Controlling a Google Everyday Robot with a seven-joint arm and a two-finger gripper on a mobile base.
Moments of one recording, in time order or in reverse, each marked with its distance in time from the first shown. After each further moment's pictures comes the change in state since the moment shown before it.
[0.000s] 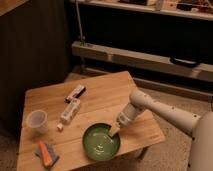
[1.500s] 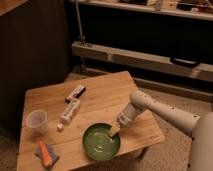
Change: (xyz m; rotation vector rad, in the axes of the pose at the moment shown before) arm 0.001 0.002 0.000 0.001 0.003 -0.001
